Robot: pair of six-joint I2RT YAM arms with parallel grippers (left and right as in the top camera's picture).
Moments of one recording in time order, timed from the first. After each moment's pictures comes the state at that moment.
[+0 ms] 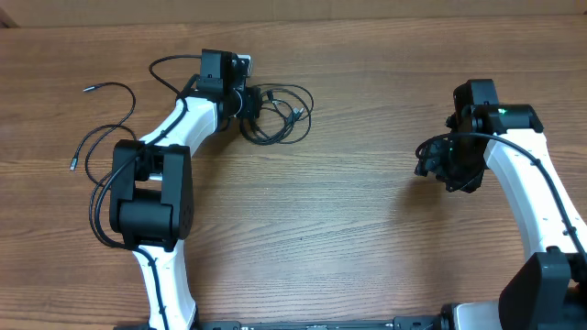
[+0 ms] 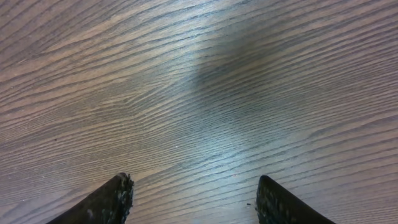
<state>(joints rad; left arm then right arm) -0.15 2.17 1.49 -0.28 0.21 -0.06 0.00 1.59 1.27 -1.19 -0.09 0.36</state>
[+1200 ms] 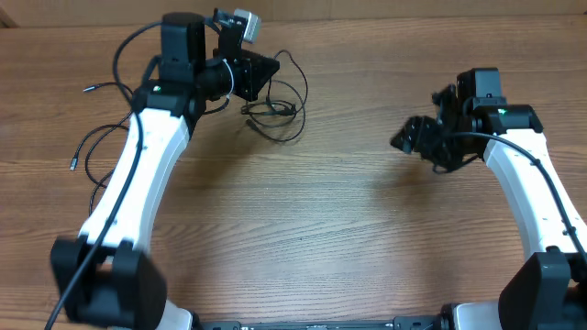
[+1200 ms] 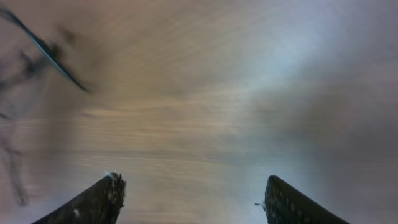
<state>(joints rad) -0.17 1.68 1.49 -0.39 0.71 -0.08 0.01 1.59 1.27 -0.90 -0.42 0.29</state>
